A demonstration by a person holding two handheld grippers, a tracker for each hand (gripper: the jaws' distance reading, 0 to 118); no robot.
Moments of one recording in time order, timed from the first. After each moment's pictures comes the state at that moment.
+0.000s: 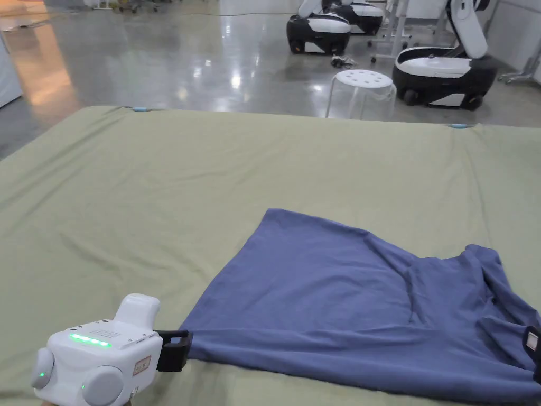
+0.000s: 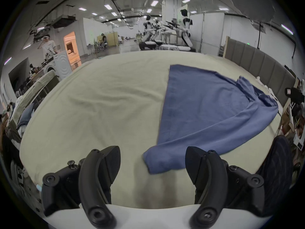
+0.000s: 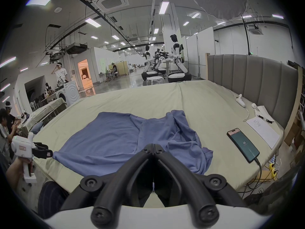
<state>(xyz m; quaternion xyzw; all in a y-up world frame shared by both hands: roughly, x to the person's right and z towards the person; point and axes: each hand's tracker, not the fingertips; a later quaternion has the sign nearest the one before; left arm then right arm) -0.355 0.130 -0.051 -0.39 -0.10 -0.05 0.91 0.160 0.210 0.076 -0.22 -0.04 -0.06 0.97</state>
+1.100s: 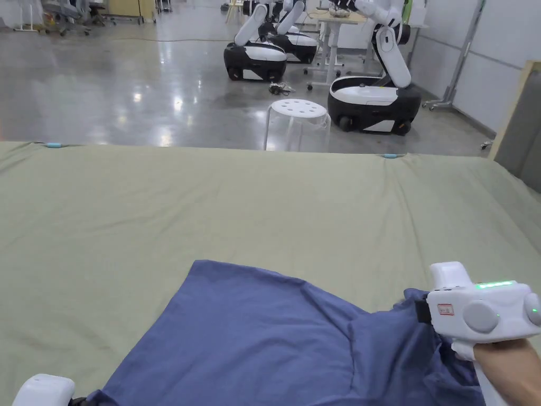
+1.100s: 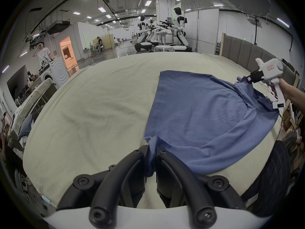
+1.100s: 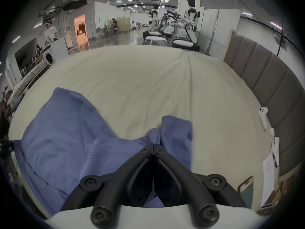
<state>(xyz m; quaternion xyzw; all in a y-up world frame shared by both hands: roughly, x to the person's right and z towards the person) -0.313 0.174 -0.061 -0.37 -0.10 -0.06 0.92 0.240 0.177 -0.180 -0.39 -0.03 0.05 0.92</state>
